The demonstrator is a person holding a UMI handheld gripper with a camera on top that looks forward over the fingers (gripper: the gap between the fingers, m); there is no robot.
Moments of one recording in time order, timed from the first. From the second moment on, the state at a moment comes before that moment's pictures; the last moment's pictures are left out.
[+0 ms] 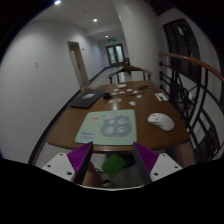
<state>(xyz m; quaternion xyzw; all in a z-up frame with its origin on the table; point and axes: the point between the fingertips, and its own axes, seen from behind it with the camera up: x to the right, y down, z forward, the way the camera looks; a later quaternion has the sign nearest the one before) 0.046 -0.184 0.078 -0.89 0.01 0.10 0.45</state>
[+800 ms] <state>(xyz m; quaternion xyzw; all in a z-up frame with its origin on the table) 0.226 -0.045 0.021 -0.91 0.03 -0.03 0.42</state>
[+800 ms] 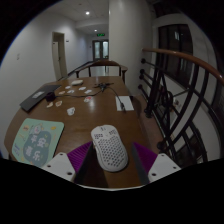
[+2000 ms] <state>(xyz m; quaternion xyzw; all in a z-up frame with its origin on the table) -0.140 -0.083 0.055 -0.90 -0.01 -0.03 0.43</state>
